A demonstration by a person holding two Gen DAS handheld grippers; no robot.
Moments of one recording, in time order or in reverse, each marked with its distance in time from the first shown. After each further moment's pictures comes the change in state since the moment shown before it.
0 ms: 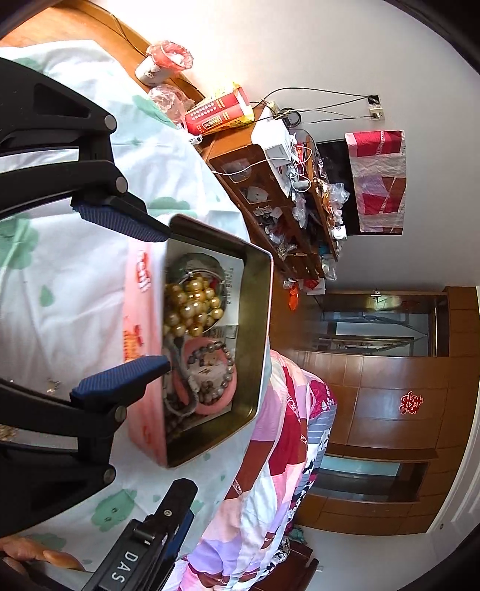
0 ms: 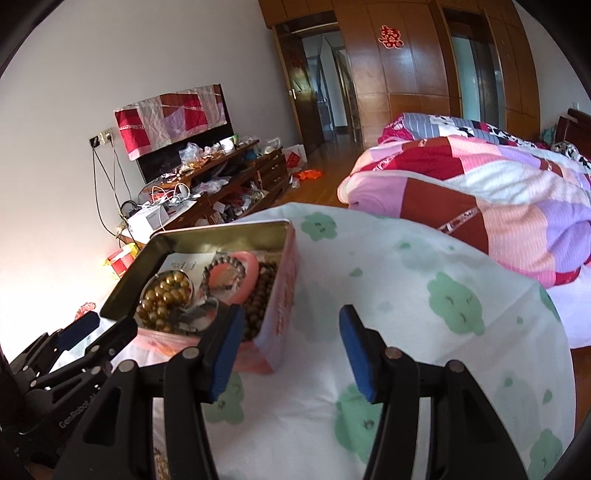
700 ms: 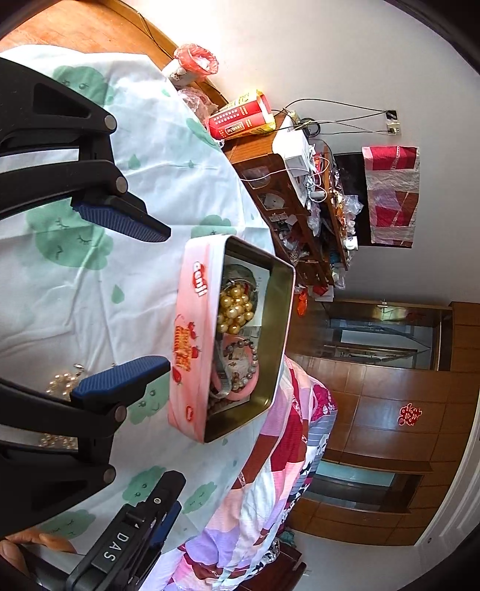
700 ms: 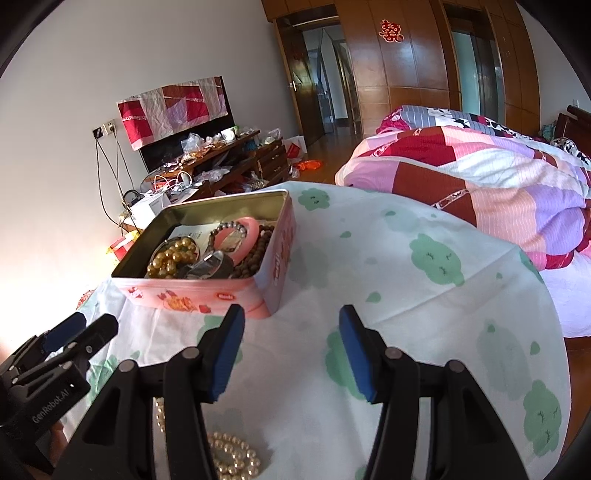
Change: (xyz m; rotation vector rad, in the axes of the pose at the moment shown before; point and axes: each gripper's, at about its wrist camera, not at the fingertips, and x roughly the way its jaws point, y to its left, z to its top) left arm -0.036 0.002 -0.026 -0.059 0.036 0.002; right arm -0.028 -0.003 -0.029 -0.006 0.033 0.002
